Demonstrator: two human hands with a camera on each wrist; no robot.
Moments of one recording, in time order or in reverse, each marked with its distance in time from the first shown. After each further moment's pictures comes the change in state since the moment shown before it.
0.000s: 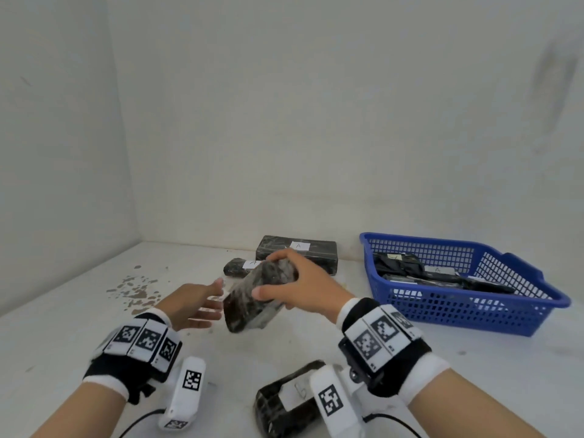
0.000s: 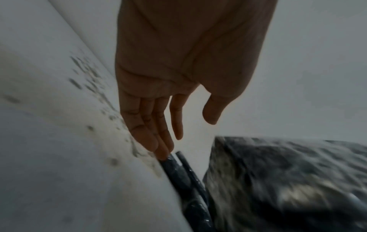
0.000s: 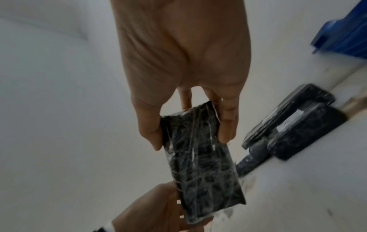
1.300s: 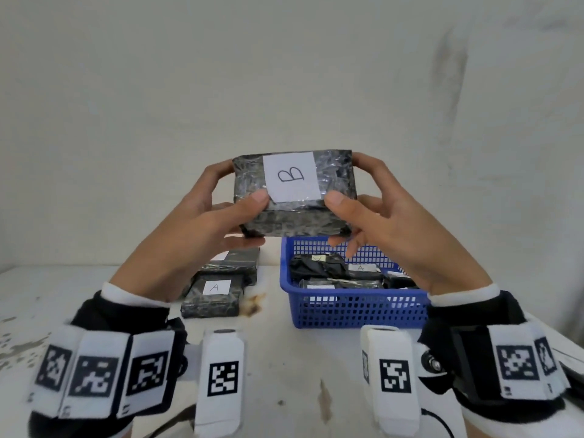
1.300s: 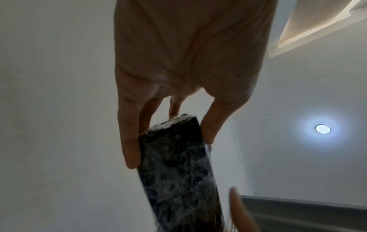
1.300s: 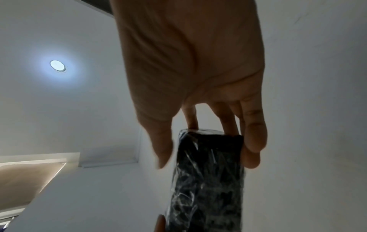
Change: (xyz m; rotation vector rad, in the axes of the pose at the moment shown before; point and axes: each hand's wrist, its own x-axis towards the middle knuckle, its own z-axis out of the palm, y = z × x) left_hand -0.091 0.145 0.170 -0.206 -0.290 0.816; right_hand -0.106 0.021 -0.196 0.109 0.432 -0.231
